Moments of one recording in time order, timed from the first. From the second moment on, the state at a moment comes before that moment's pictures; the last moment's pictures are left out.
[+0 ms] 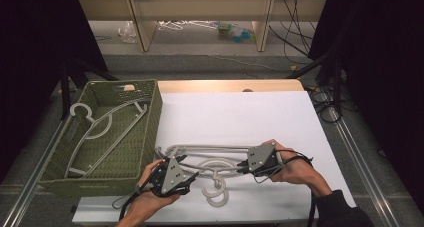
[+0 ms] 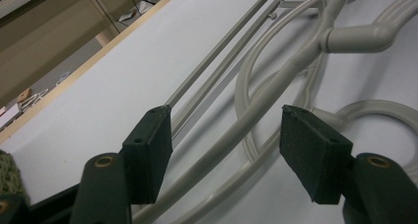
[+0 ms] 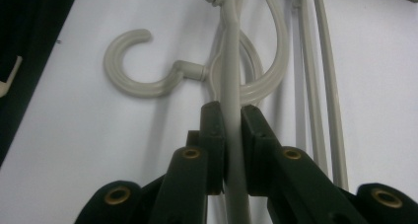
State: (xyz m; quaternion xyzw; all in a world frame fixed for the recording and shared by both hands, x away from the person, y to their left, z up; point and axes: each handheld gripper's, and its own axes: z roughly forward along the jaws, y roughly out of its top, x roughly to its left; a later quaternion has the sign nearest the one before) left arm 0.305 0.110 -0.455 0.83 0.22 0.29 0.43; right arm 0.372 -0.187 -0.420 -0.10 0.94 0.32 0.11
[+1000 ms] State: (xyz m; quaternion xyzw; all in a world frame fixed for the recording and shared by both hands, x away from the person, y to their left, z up) left arm 0.322 0.076 -0.447 0.88 0.07 0.30 0.37; right arm 0.367 -0.195 -0.414 -0.09 0.93 0.33 0.10
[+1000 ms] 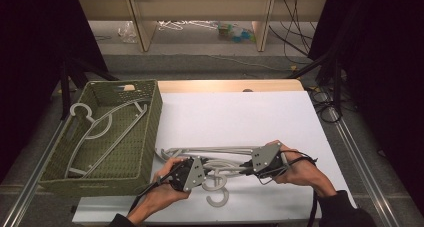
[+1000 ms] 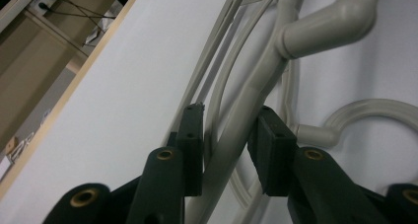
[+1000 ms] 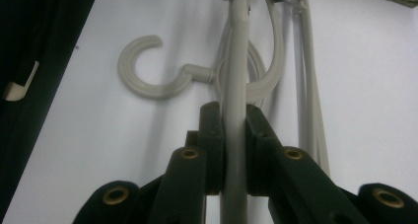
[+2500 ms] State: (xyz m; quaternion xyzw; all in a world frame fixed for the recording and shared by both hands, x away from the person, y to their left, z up) left arm 0.375 0.101 -0.387 0.86 0.17 0.26 0.40; right arm 0.360 -0.205 -0.368 0.13 0.83 0.49 0.22
